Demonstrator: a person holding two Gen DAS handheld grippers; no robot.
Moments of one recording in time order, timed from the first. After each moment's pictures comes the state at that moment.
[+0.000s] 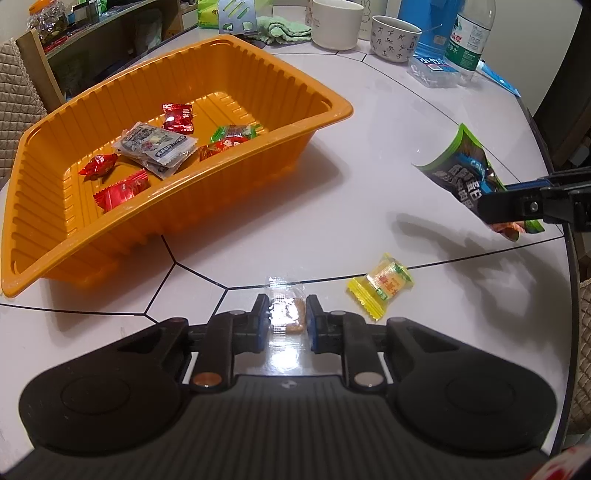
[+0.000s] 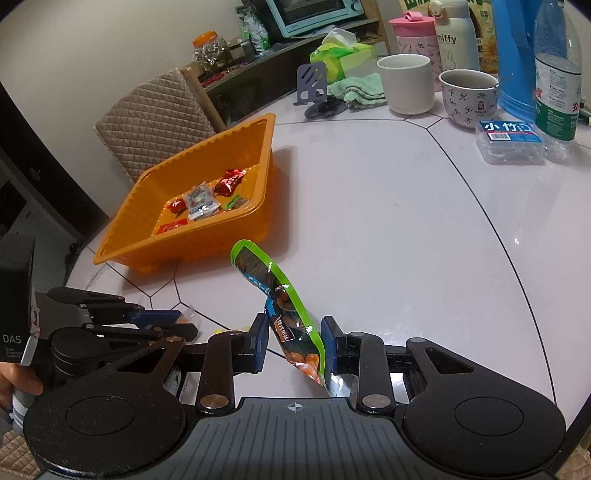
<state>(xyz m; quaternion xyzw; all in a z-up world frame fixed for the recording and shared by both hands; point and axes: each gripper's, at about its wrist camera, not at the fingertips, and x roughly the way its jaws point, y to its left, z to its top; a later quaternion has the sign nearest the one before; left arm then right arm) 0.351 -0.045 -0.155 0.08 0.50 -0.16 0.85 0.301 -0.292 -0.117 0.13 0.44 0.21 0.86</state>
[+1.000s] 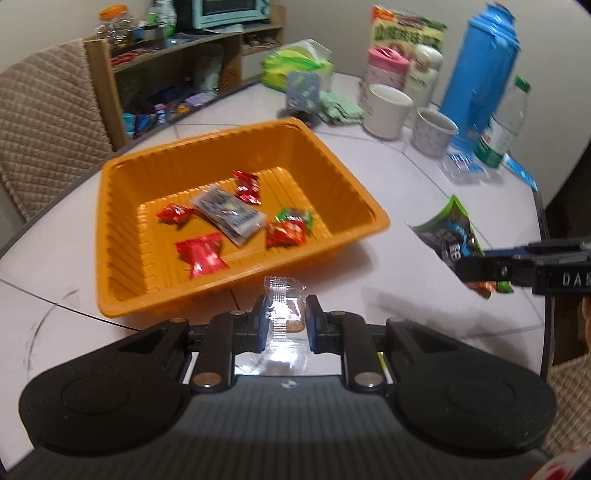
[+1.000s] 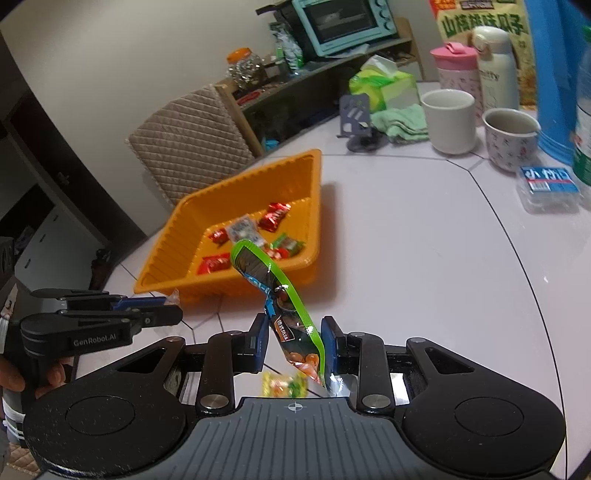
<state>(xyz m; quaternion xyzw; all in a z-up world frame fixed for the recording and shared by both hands) 0.348 -0.004 -0.076 0.00 0.44 -0.09 0.89 0.320 -0.271 -0.078 0.14 0.41 0.27 0.86</state>
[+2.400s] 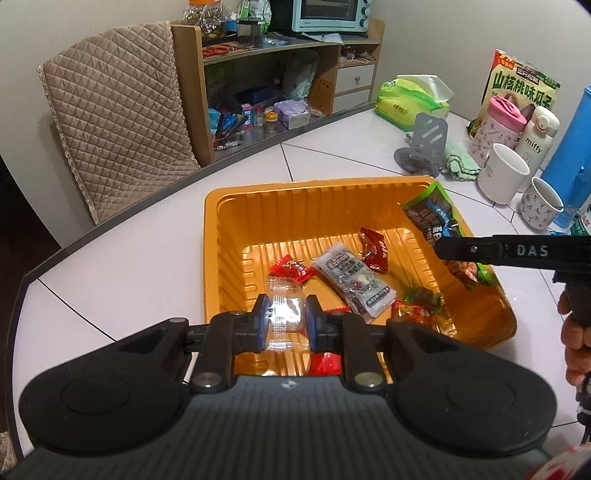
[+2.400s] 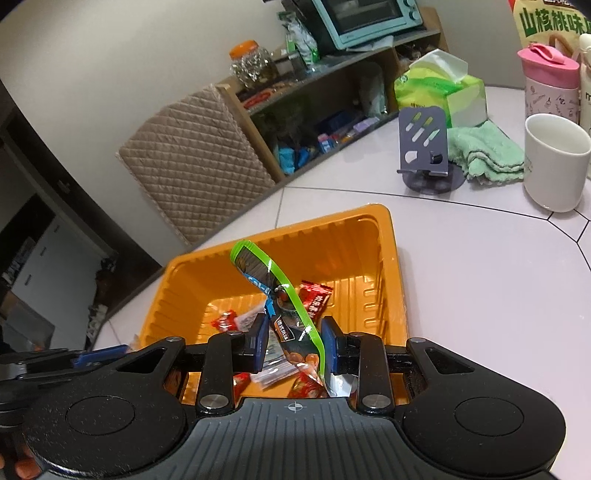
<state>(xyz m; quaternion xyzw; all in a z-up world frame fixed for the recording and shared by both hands) 0.429 0.073 -0.076 -0.04 0.44 0.03 0.90 0.477 -0.172 -0.096 0.15 0.42 0.27 0.85</state>
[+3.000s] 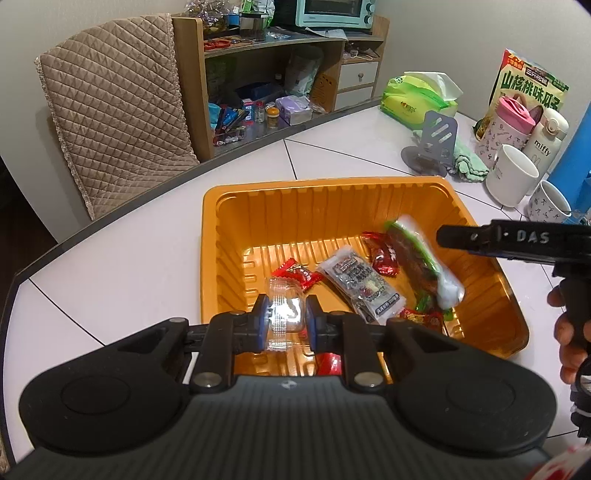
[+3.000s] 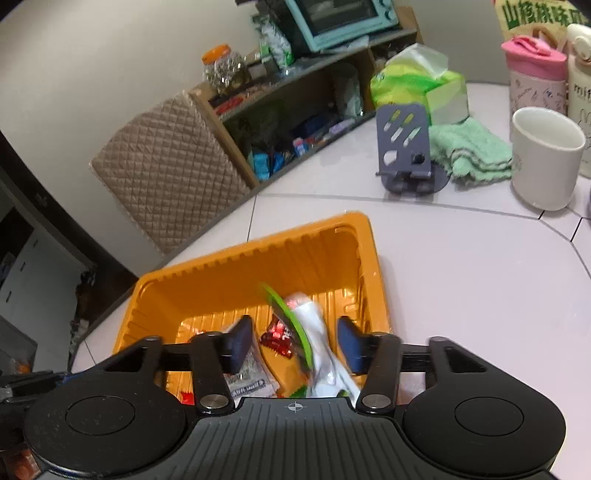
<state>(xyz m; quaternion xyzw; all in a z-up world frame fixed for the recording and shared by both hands) 0.442 0.079 -0.088 -0.04 0.44 0.03 0.89 0.489 -0.174 -0.101 0.16 0.41 0.24 0.86</state>
